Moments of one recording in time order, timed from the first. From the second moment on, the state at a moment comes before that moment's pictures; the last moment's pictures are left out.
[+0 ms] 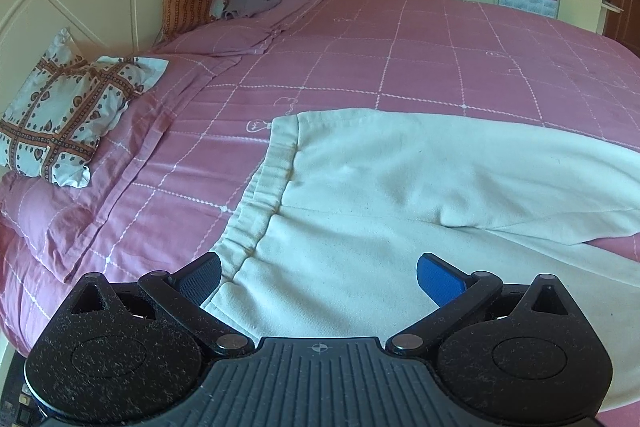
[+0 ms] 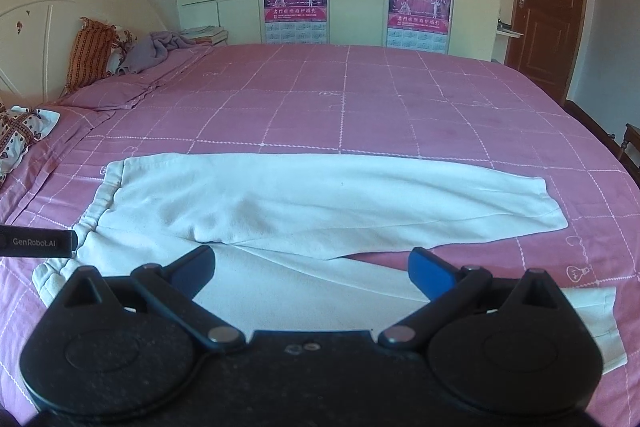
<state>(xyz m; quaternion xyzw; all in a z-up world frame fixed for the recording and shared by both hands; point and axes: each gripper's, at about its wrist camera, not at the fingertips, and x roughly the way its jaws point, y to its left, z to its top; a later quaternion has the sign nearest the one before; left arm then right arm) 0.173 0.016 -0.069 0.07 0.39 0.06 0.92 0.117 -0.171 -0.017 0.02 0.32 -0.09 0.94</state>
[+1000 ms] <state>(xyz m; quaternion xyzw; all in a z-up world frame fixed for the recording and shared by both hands) 0.392 0.089 -0.164 0.06 0.46 0.13 0.88 0.321 -0.162 -0.104 -0.05 0.36 0.03 0.93</state>
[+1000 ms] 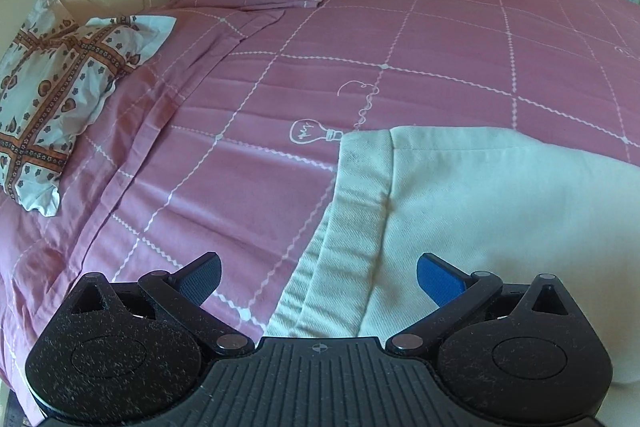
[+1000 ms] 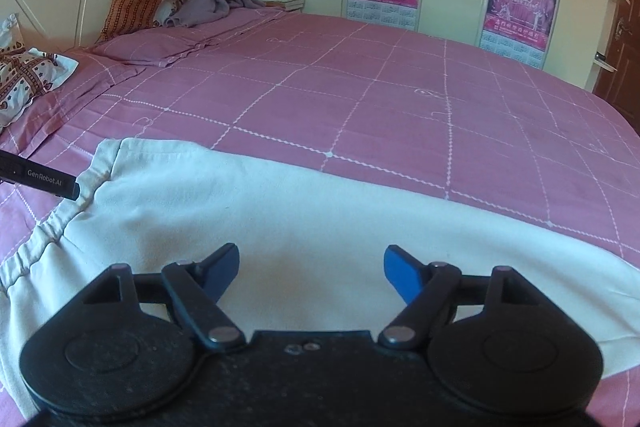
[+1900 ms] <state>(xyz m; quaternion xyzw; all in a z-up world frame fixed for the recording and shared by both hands) 0.468 0.110 -0.207 0.02 0.47 0.01 0.88 0.480 -0.169 -0.164 -0.06 0.43 0.10 0.90</state>
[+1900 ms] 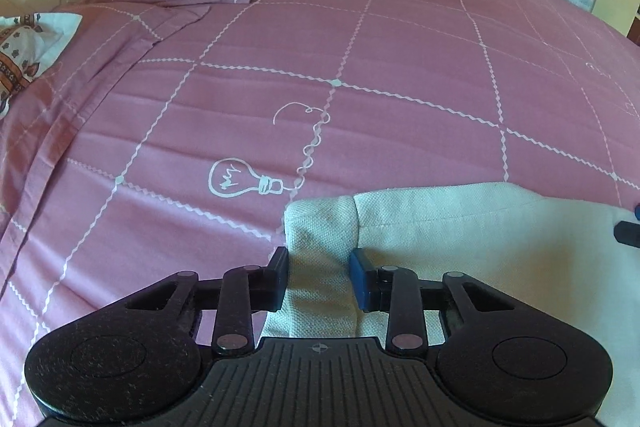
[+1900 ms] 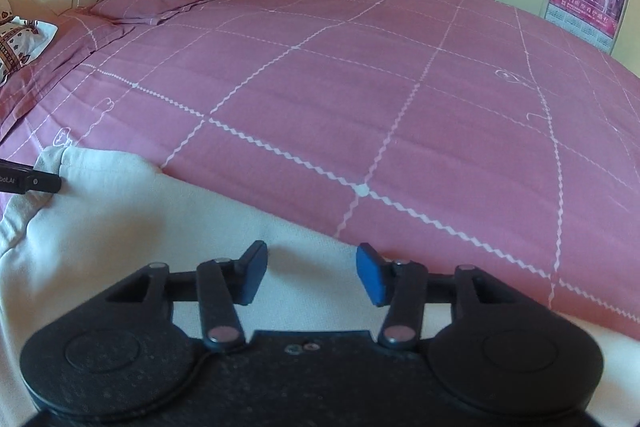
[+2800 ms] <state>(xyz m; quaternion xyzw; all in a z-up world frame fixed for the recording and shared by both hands) 0.372 0.138 -0.166 -0.09 0.48 -0.02 0.87 0.299 -0.141 -0.130 -0.08 0.41 0.23 0.88</state>
